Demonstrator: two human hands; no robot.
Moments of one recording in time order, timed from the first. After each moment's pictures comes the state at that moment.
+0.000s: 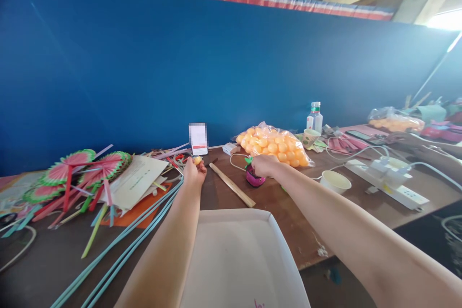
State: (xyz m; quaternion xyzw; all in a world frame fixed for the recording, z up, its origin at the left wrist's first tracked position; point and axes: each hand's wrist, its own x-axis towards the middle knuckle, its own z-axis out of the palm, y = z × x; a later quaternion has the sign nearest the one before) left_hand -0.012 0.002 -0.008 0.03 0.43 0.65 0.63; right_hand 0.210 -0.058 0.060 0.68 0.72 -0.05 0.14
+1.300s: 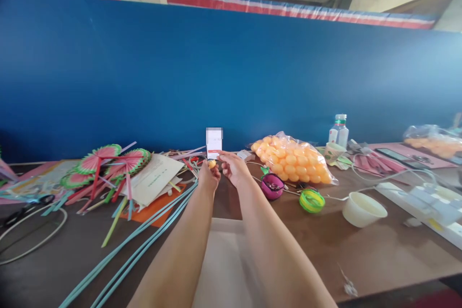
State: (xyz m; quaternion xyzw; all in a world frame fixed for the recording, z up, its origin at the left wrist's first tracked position) left_hand -0.013 0.007 -0.007 0.00 0.42 0.64 0.64; right_hand 0.077 -0.018 0.023 0.38 0.35 -0.65 -0.56
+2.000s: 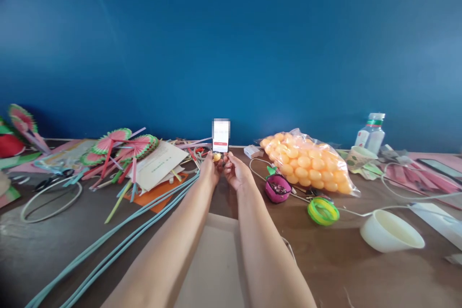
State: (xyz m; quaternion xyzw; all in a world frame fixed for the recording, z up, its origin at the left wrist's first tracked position) left_hand -0.006 0.007 -0.015 0.05 0.44 0.67 0.60; right_hand 0.085 -0.014 -0.006 0.27 0.17 -0.78 -0.53
